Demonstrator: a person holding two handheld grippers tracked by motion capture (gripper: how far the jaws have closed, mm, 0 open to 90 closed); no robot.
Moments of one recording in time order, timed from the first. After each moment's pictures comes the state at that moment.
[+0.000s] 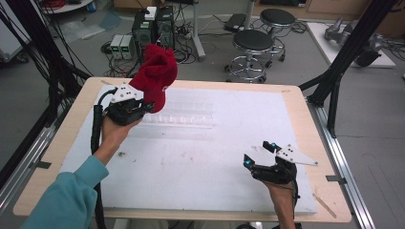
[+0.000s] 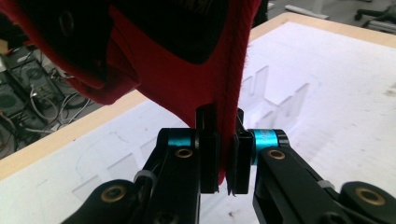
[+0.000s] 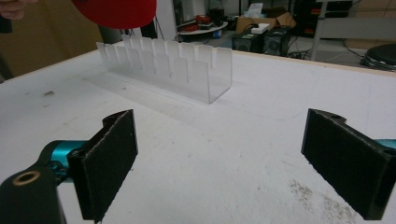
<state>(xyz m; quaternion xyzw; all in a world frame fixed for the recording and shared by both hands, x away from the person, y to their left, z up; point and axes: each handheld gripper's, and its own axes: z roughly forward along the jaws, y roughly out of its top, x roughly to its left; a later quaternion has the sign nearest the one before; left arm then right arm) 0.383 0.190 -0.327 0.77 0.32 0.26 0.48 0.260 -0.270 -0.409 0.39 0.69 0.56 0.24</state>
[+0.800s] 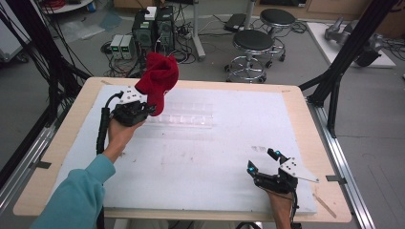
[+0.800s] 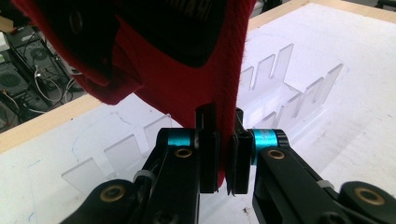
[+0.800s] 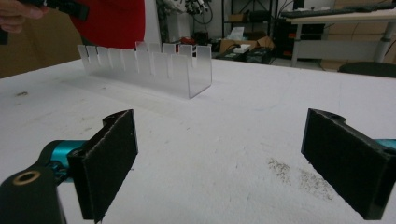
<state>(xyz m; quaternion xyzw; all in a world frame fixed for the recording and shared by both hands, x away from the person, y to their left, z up) 0.398 0.186 -0.356 0.78 0.35 0.26 0.46 0.247 -0.282 -0.449 0.39 0.66 0.58 0.29</state>
